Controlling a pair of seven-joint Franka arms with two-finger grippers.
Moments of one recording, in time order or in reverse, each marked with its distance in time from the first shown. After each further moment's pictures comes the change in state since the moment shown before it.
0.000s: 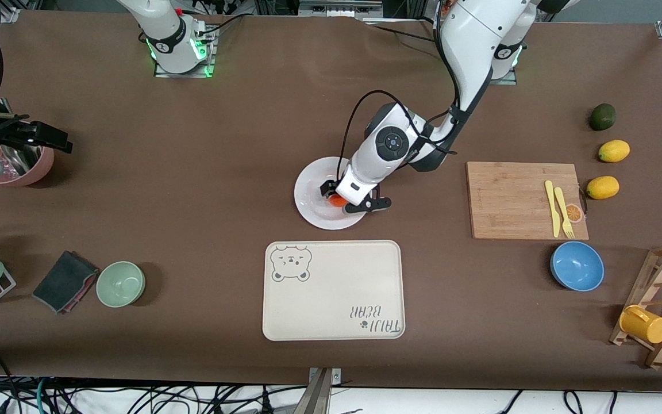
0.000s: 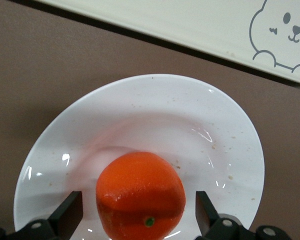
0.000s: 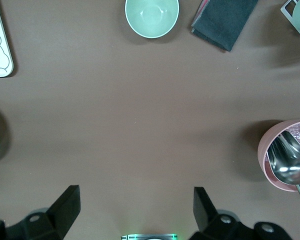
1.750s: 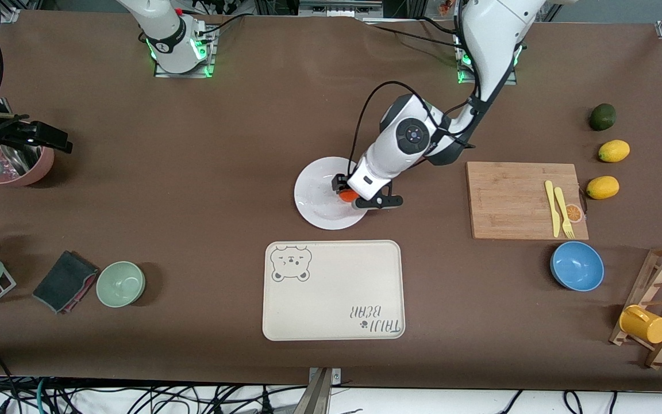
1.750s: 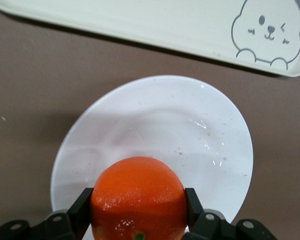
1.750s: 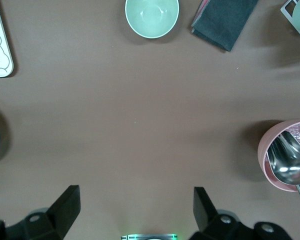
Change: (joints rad) left arm 0.079 -0.077 -0.068 -0.080 0.000 0.000 0.077; right arm 0.000 0.000 0.000 0.000 0.000 0.000 0.000
